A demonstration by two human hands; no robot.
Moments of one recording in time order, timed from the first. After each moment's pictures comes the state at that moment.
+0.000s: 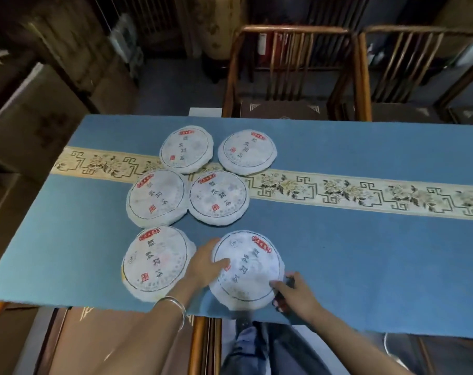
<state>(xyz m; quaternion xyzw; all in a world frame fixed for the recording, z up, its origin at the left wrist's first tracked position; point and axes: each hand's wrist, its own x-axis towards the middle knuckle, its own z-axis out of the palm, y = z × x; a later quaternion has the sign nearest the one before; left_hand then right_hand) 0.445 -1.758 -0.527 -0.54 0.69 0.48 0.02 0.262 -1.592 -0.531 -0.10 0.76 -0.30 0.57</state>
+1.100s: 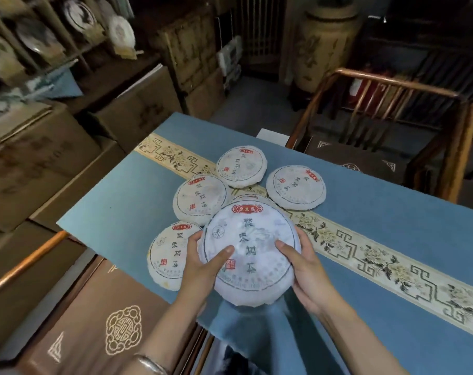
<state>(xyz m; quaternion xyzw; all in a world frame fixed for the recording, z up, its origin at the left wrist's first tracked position) 0.421 -1.715 -0.421 -0.58 0.31 0.59 -0.46 0.215 -1.708 -0.415 -0.20 0.45 -0.52 0.69</state>
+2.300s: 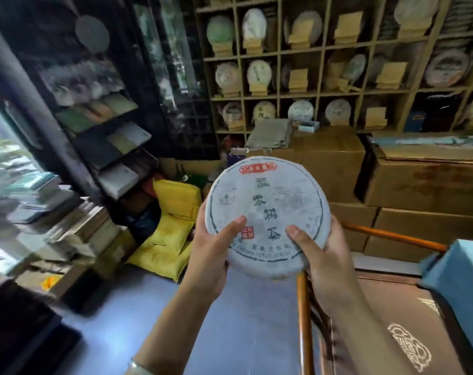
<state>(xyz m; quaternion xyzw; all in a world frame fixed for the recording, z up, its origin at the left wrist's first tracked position) 0.823 -1.117 -0.233 -0.53 0.16 0.08 -0.83 0.752 -1.281 -0.248 -0.58 0.06 -0.23 0.78</state>
